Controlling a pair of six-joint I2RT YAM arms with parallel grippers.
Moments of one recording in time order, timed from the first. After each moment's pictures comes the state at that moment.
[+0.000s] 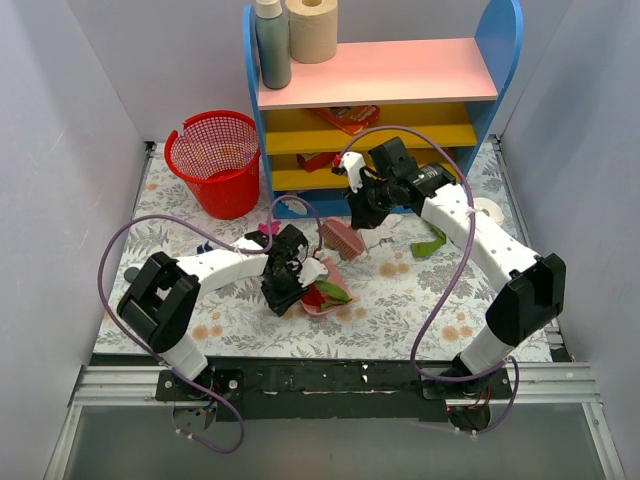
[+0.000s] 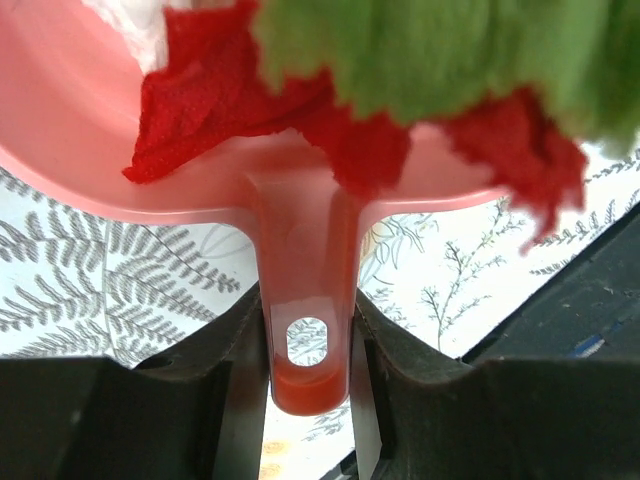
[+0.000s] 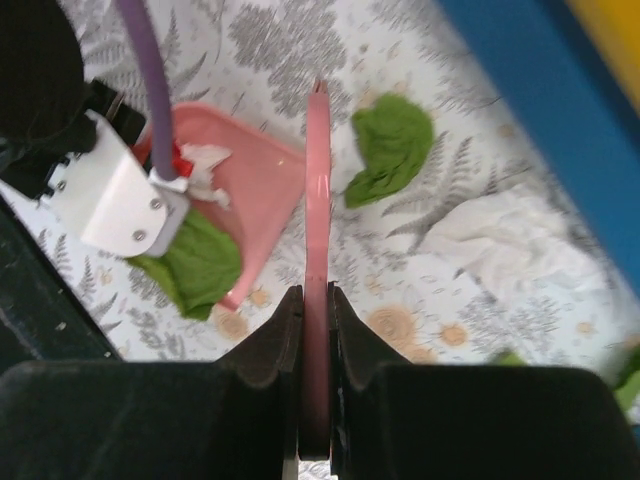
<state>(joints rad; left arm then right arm) -0.71 1.63 0.98 -0.80 0.21 0.40 0.61 1.61 1.55 -0.88 -0.36 -0.25</state>
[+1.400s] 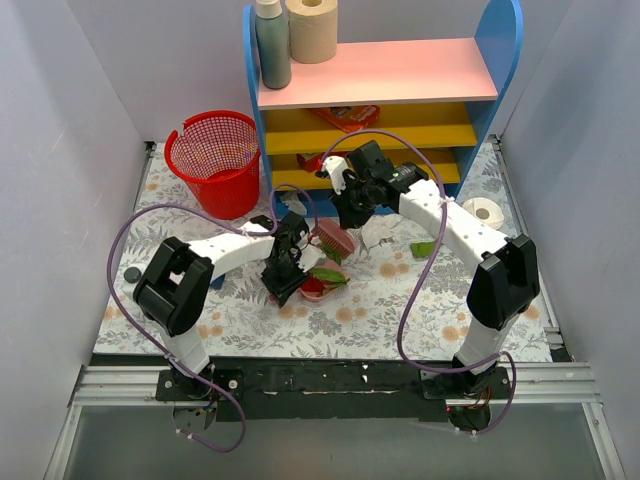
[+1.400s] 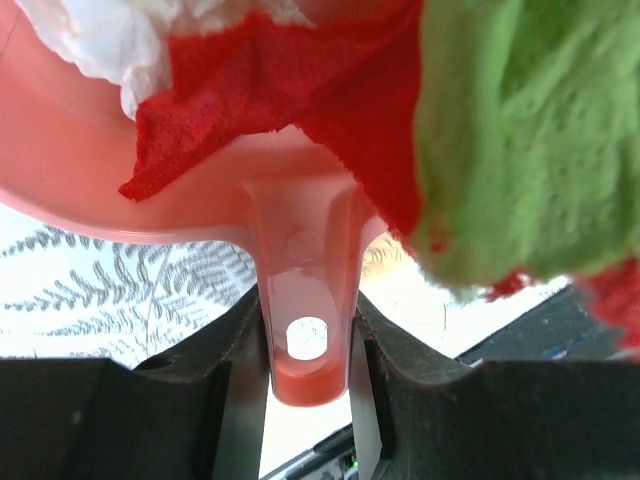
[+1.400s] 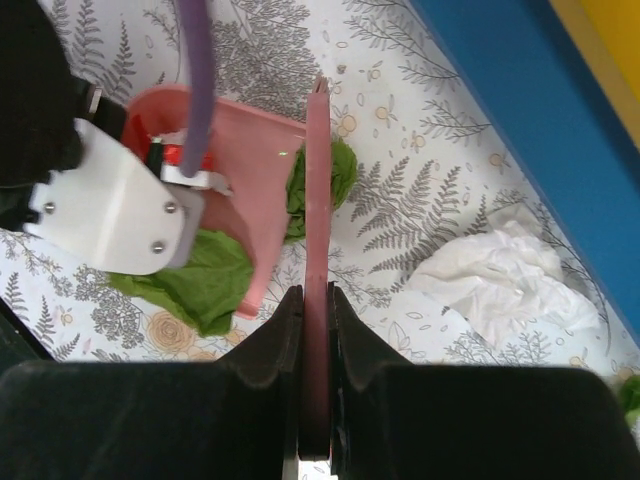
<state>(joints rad) -0.65 1.75 1.12 -0.88 0.19 0.28 0.65 1.76 1.63 -0.82 -0.27 -0.24</state>
